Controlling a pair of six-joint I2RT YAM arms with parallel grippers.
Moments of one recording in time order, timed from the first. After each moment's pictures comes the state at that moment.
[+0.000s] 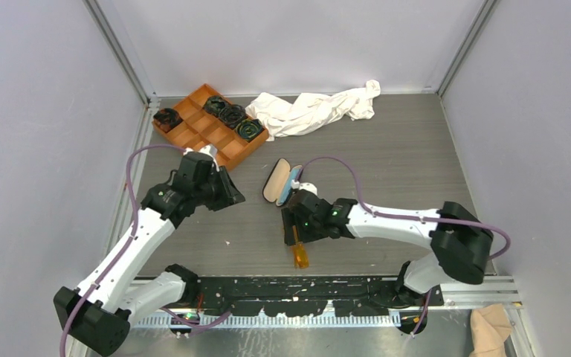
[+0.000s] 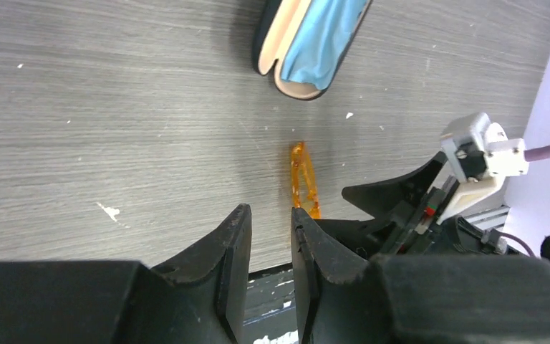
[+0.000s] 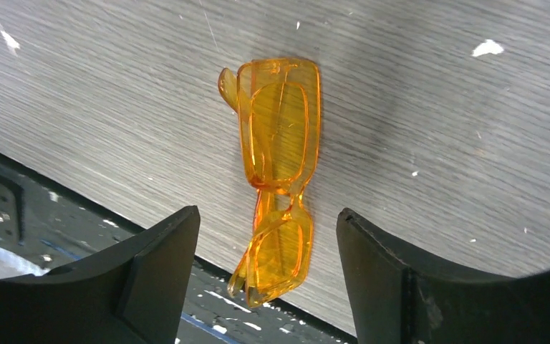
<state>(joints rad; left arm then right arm) -0.47 0.97 0.94 -0.76 0.10 -0.75 1.05 1.44 0.86 -0.40 0.11 0.79</state>
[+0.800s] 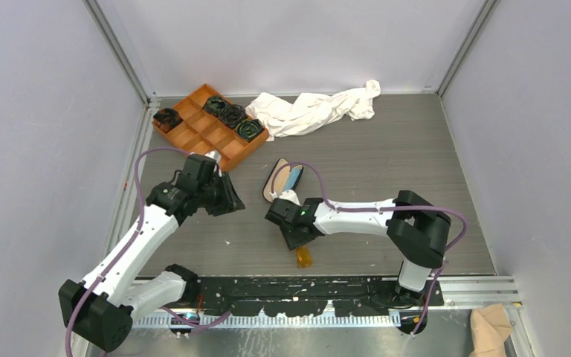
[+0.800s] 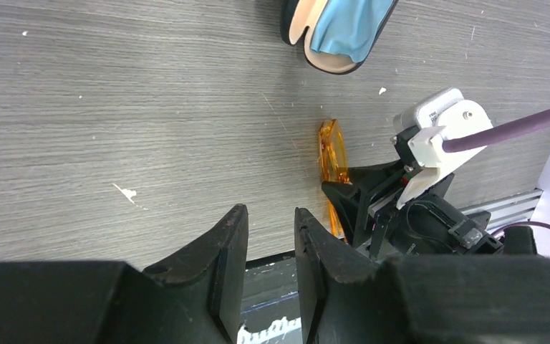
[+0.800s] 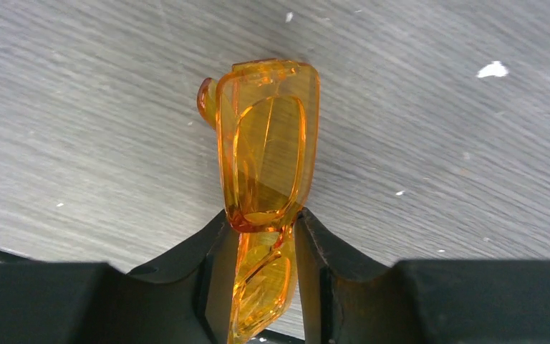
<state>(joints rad) -0.43 1.00 0.90 -0.81 0.14 -0.70 1.12 1.74 1.08 -0.60 0.20 0.65</state>
